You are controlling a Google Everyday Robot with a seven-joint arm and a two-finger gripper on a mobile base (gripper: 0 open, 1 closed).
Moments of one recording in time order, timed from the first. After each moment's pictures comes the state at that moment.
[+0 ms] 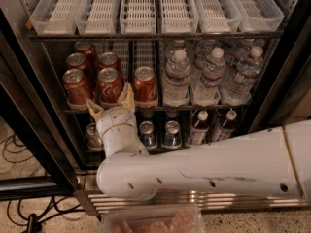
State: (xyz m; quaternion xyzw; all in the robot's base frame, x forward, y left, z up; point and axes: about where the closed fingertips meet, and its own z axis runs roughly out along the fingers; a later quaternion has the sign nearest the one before) arm 0.583 0.118 0.835 -0.20 0.67 0.00 0.72
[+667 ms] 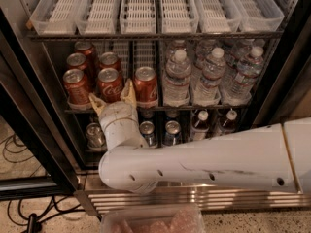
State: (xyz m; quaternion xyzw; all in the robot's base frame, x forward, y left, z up) arm 0.599 0.111 0.837 -0.17 0.68 0.02 0.72
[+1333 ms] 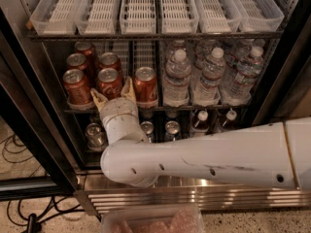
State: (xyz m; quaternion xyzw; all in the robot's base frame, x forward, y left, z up) arm 0.610 0.112 0.841 -0.16 0.68 0.04 0.72
